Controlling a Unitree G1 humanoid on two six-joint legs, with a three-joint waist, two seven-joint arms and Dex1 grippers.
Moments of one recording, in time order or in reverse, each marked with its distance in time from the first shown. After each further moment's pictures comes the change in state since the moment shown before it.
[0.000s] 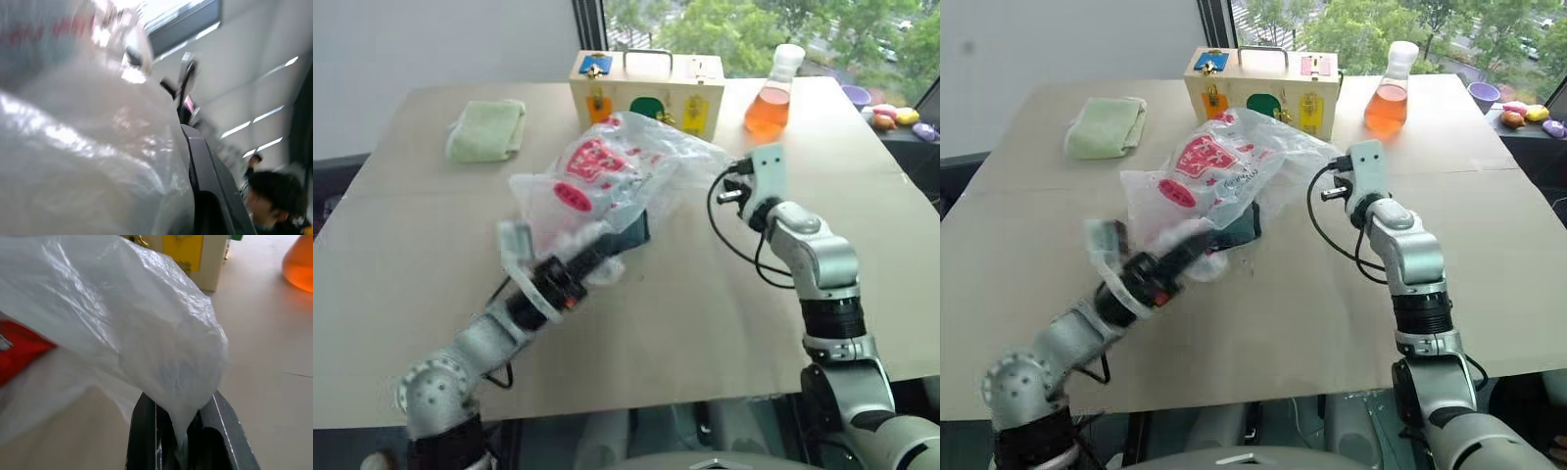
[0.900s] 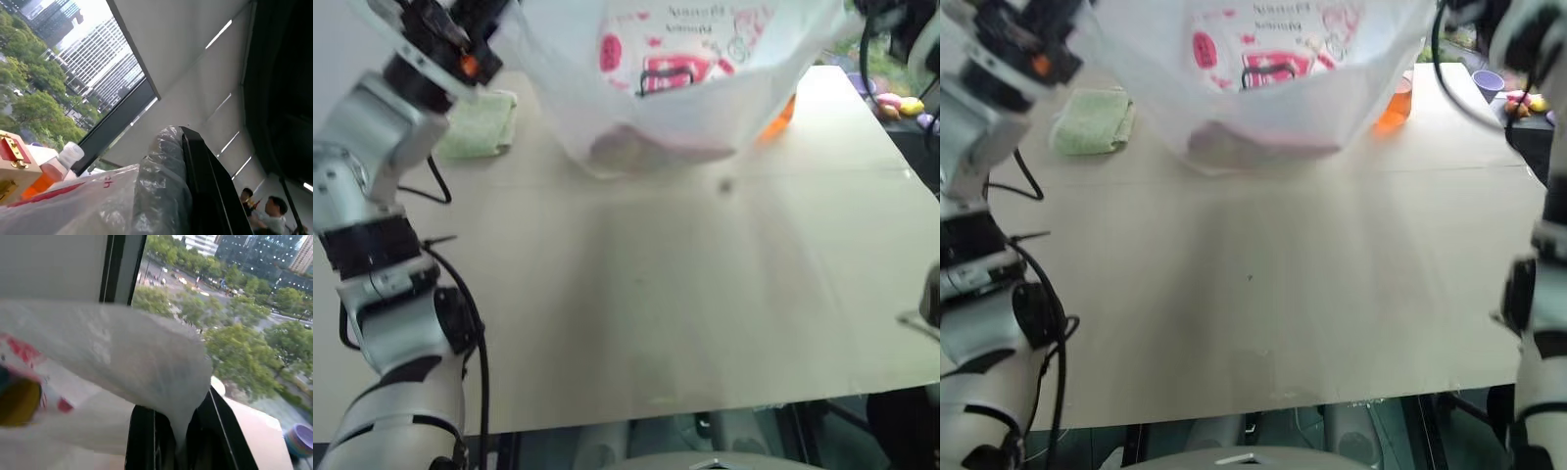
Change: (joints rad) left arm -0.715 0.282 -0.005 0.458 0.110 0.044 -0.111; right arm -0.256 -0.601 -0.027 0.019 0.012 -0.059 0.355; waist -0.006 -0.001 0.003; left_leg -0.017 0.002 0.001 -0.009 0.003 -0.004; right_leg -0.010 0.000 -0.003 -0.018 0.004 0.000
